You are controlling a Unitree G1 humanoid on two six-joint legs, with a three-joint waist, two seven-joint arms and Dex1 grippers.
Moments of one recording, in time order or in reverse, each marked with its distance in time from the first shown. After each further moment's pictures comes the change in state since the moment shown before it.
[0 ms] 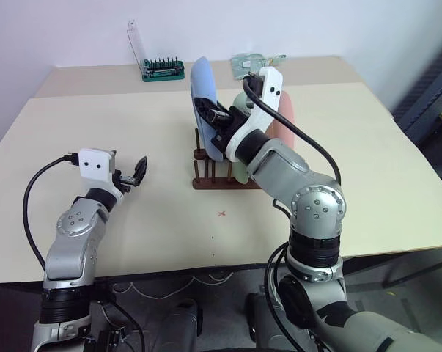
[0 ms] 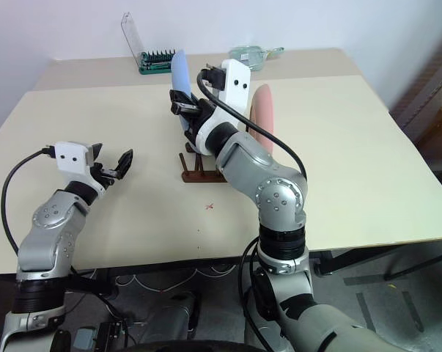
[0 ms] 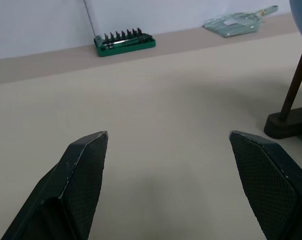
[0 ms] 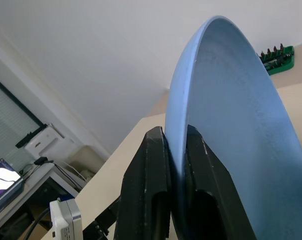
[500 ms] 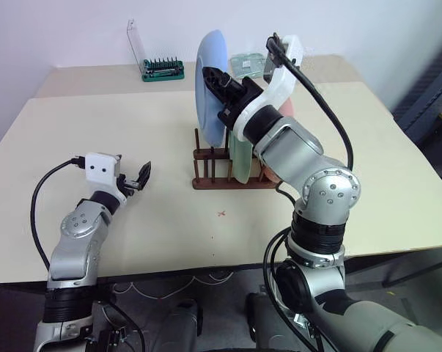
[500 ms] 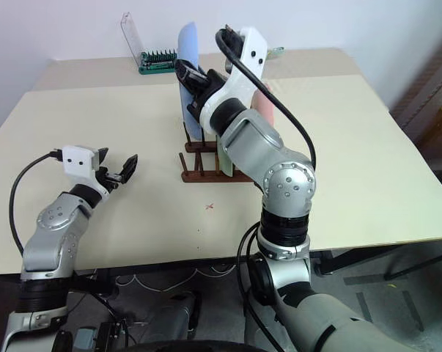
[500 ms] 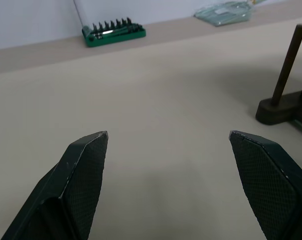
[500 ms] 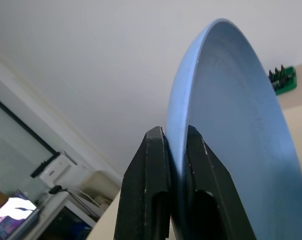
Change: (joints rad) left arm 0.003 -0.010 -0.012 0.059 0.024 -0.028 -0.048; right arm -0.102 0.008 -0.113 0.021 0.204 -0.007 -0.181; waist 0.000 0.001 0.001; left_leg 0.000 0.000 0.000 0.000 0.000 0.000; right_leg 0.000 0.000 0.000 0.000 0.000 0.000
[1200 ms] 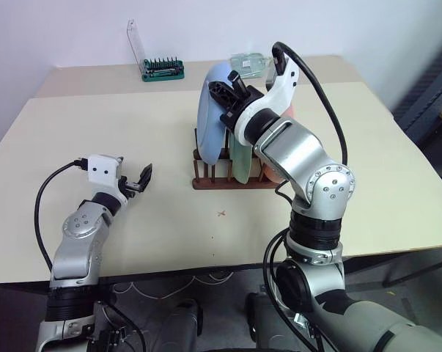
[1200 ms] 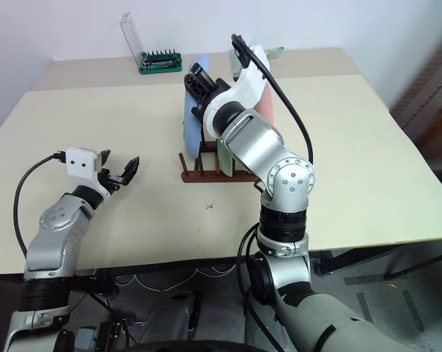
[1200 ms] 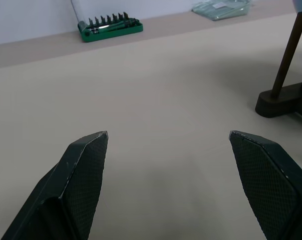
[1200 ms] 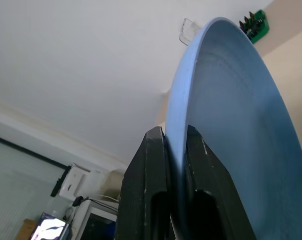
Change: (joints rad) left arm -0.004 -0.018 0.000 0.025 0.019 -0.025 -0.020; right arm 0.000 0.000 0.004 0.094 0.248 -0.102 -0.283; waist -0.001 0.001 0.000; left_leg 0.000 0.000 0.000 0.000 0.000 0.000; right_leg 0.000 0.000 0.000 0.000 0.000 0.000
